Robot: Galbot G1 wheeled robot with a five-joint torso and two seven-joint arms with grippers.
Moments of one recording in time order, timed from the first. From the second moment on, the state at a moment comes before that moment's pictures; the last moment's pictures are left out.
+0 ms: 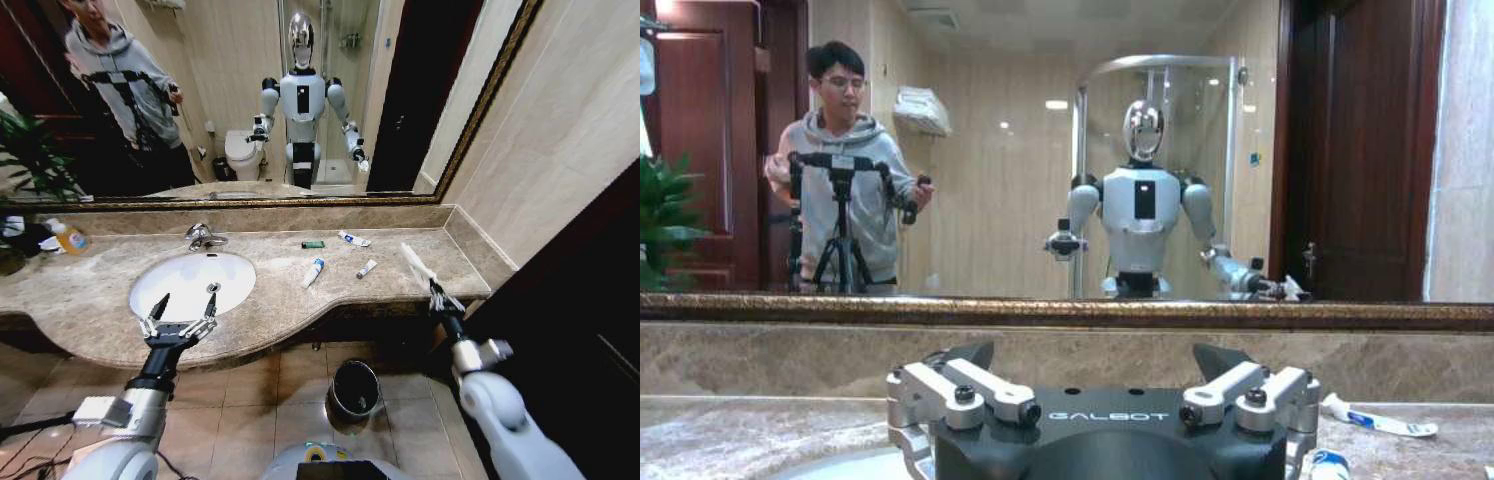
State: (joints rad) left arm 1.84 -1.36 -0.82 -2.47 -0.37 0.04 0.05; right arm -1.65 1.14 0.68 2.03 0.57 0.24 0.05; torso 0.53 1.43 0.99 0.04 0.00
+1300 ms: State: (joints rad) left arm 1.84 -1.36 -0.82 -2.47 -0.37 0.04 0.05; right arm -1.59 1.32 0.49 1.13 0.18 0.69 0.01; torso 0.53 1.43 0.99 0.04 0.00
